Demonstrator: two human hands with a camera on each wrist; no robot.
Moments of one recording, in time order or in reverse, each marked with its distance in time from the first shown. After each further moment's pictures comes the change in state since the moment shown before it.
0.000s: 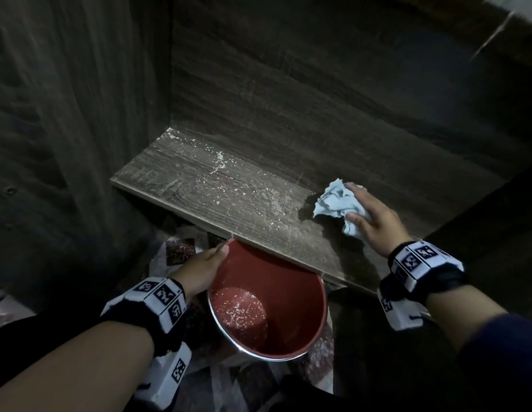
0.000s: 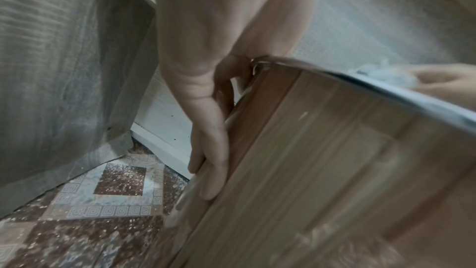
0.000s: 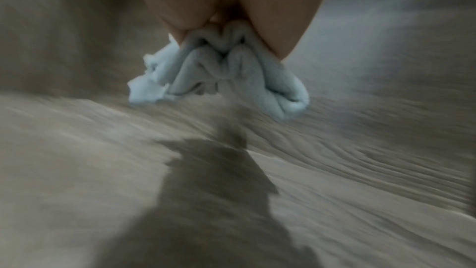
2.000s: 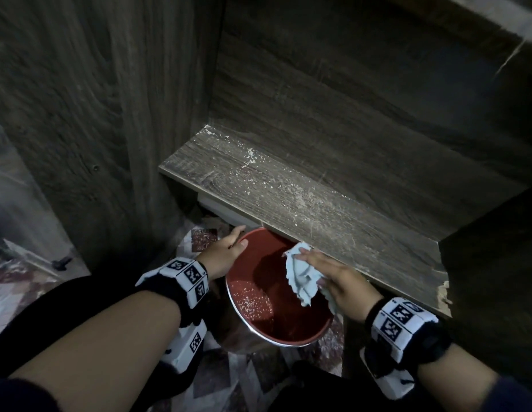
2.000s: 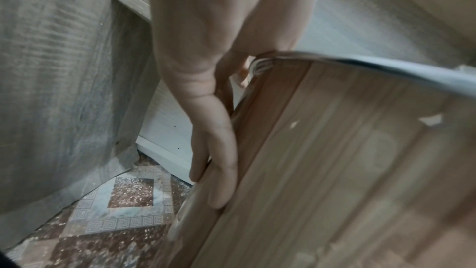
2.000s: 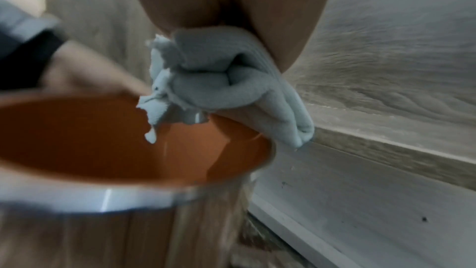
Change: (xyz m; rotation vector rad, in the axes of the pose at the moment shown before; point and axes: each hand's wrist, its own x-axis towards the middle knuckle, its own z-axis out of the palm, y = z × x) left_hand -0.049 0.021 -0.020 0.204 -0.031 -0.001; right_hand -0.092 -0.037 0.085 -0.031 -0.445 -0.272
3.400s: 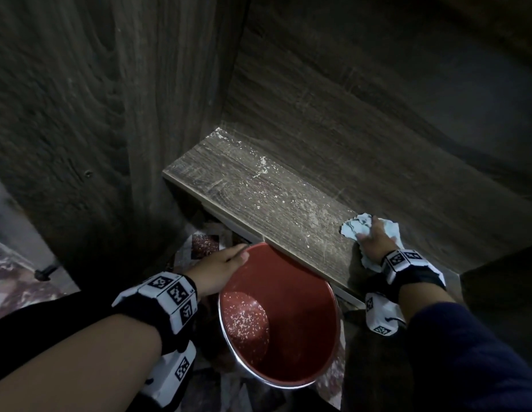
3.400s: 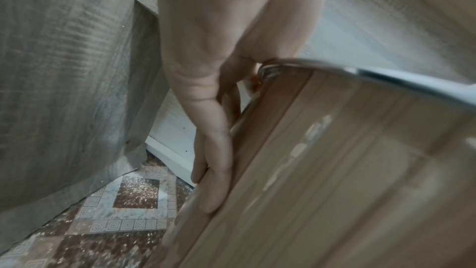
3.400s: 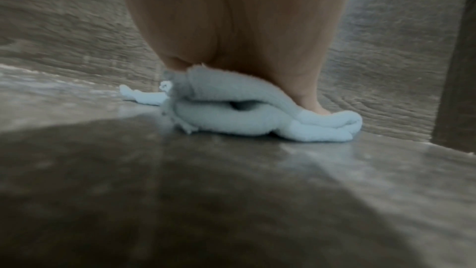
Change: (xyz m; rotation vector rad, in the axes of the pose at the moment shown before) left_hand 0.014 -0.009 -0.015 -0.093 -0.036 -0.006; right_hand 0.115 0.087 -0.079 0.022 0.242 0.892
